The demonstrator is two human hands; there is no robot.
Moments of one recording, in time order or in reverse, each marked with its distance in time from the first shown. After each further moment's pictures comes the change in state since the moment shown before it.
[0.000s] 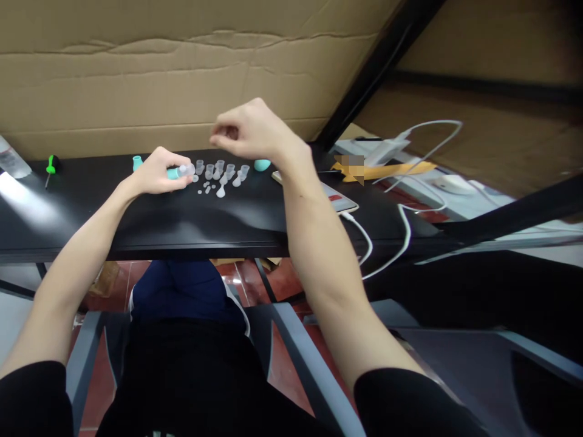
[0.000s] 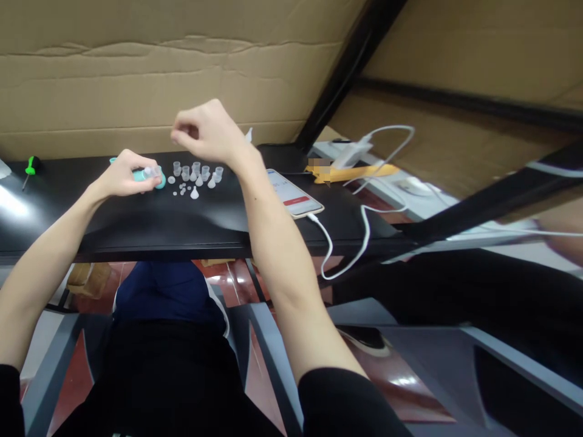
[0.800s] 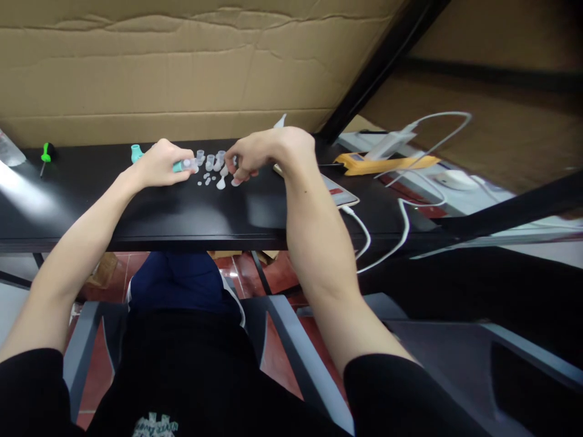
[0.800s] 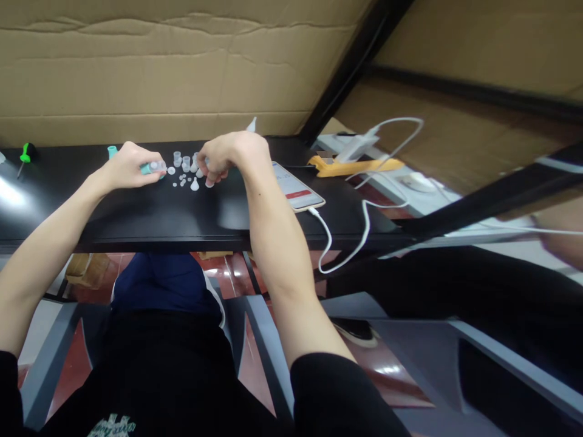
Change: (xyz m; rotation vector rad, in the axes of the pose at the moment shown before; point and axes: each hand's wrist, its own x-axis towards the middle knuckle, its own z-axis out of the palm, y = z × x) left_hand 0.001 -0.042 0.020 0.252 0.016 0.008; right_hand -0.005 0.050 -0.015 -0.553 -0.801 0.328
